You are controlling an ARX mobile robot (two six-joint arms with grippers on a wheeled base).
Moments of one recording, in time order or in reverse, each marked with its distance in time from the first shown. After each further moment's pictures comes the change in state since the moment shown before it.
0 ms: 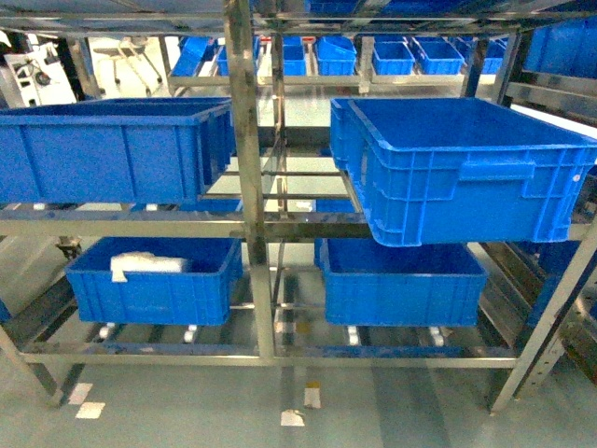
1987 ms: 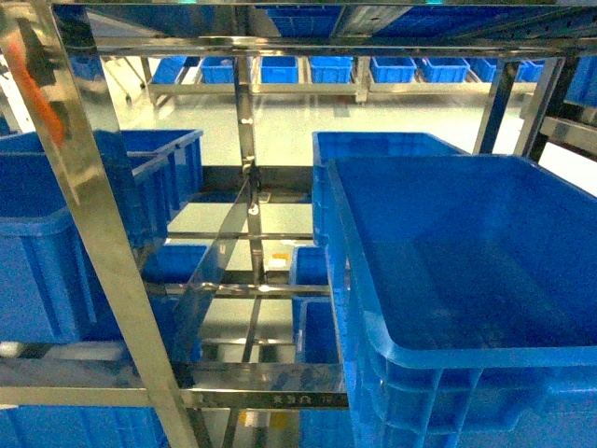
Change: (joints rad) left arm 0.000 0.000 0.000 0.000 -0.002 0.000; right arm 0.000 0.000 0.000 0.004 0.000 0.000
